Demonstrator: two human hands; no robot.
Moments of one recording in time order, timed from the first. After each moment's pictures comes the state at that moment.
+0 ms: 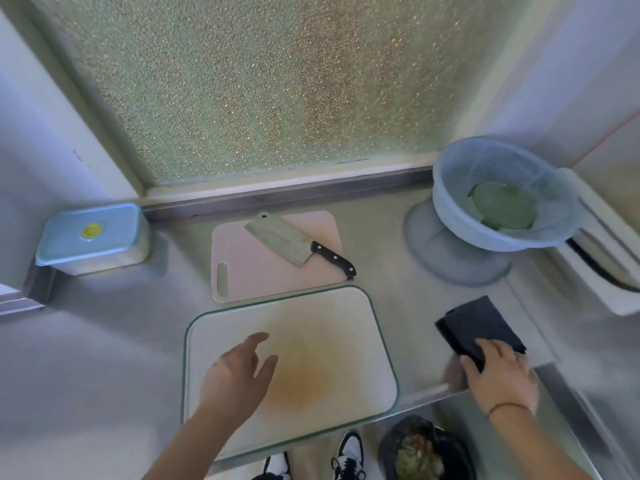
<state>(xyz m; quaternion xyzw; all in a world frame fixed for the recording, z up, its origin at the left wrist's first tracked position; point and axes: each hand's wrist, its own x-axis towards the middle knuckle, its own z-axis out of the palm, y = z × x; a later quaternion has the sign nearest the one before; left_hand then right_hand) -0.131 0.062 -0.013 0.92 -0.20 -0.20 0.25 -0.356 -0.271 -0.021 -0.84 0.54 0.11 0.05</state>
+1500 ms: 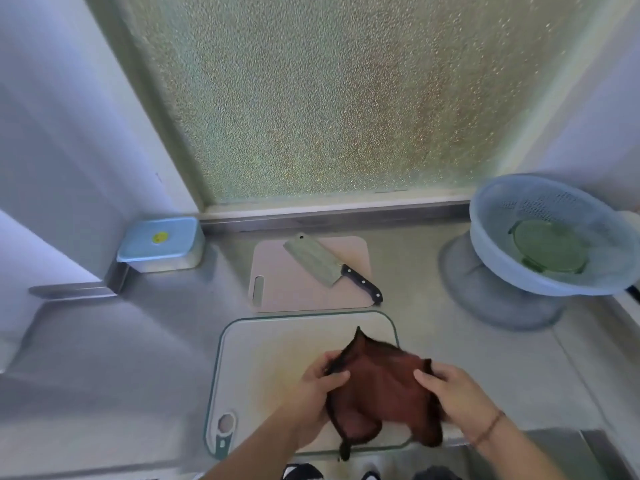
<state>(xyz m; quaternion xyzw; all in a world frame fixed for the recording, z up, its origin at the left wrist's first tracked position) -0.184 -0.014 -0.008 0.49 0.09 -0.48 0.72 -0.285 -0.218 0.038 -0.64 0.41 0.09 0.65</state>
